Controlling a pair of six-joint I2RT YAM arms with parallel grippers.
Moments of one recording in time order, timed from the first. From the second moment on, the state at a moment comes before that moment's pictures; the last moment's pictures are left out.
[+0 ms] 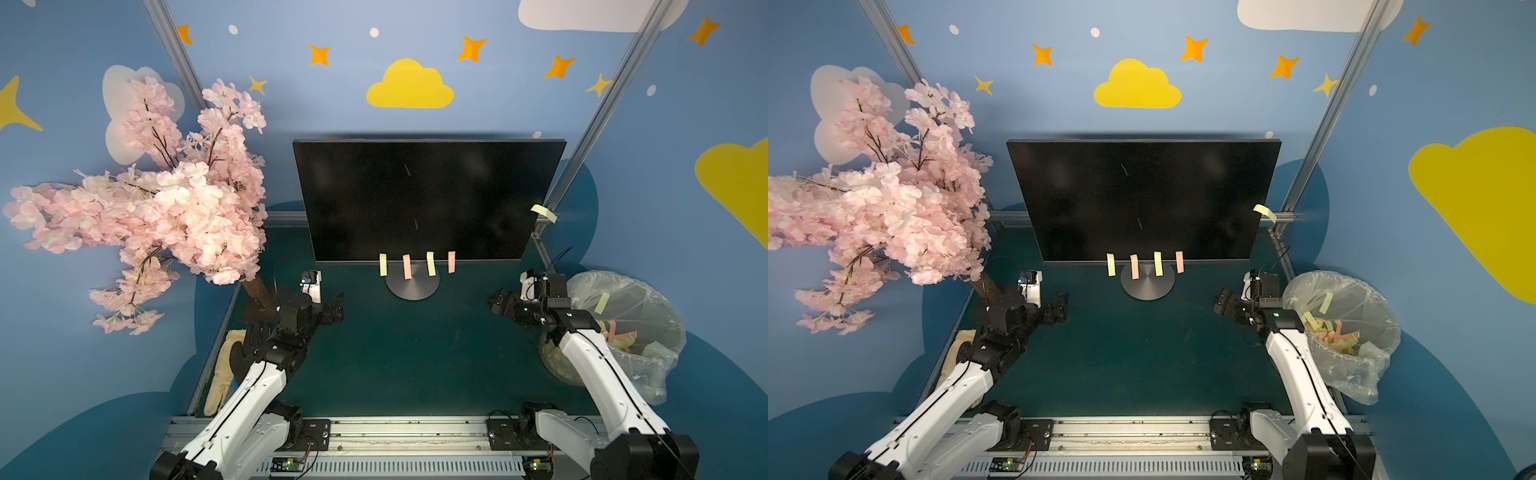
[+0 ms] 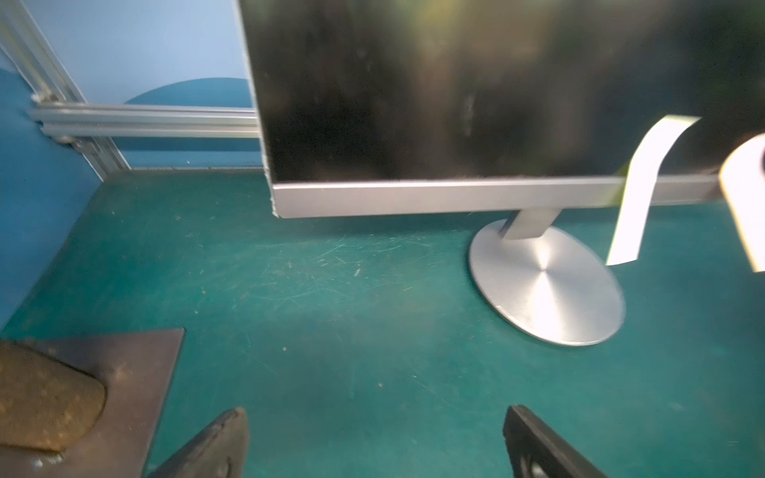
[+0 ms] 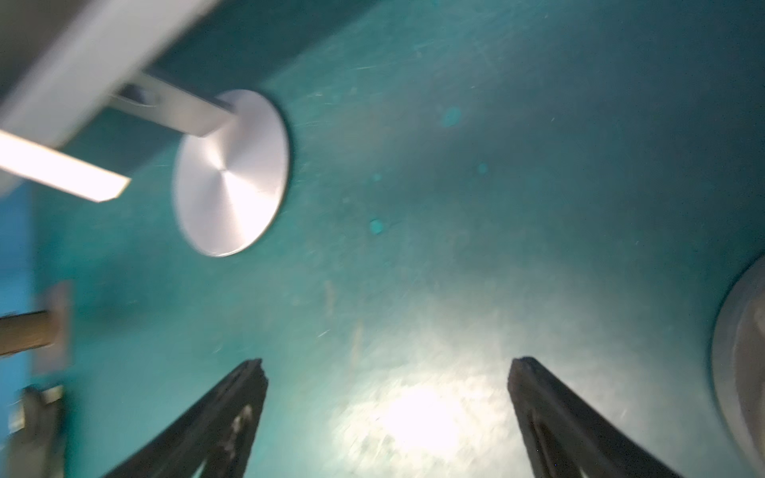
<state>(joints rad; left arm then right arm) -0.28 0.83 0.51 -0.09 -0.09 -0.18 0.07 1.00 0.83 -0.69 -0.22 0.44</state>
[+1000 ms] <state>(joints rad) -0.36 0.79 0.56 -0.26 0.06 -0.39 -0.10 1.10 1.63 -1.30 0.12 0.39</state>
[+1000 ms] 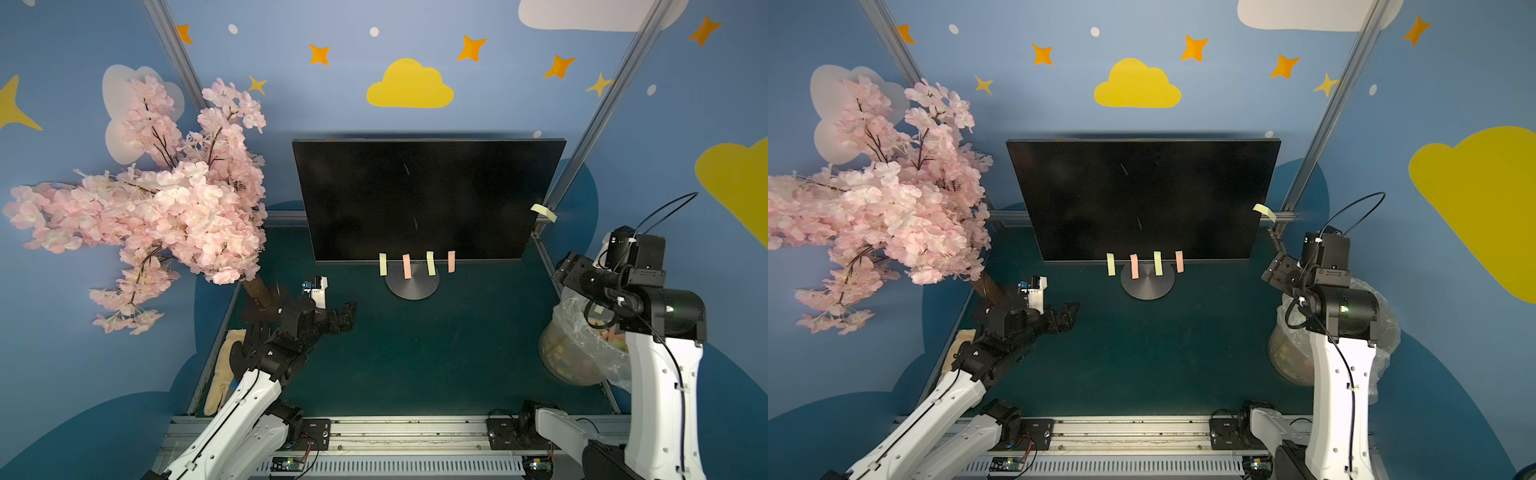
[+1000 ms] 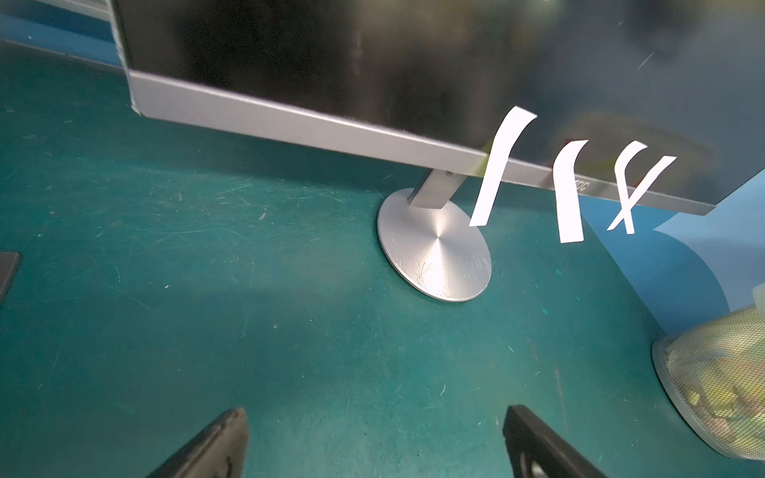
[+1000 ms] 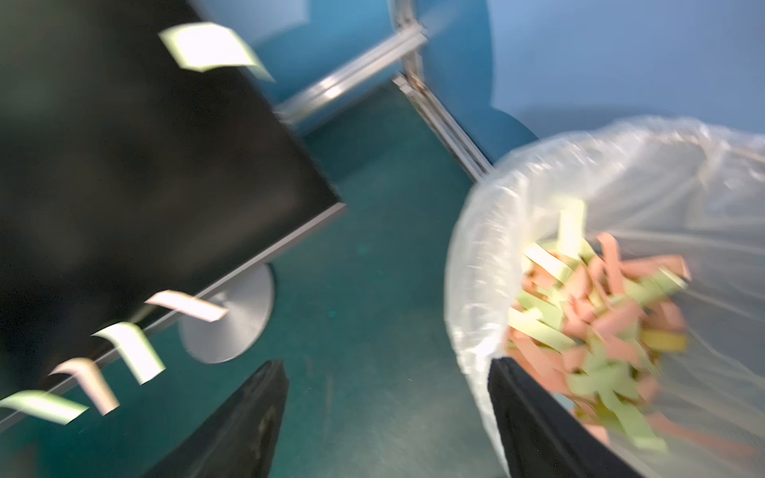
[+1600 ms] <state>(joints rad) -0.36 0.82 0.56 -0.19 0.08 -0.40 -0.22 1.13 1.38 -1.32 0.08 0.31</state>
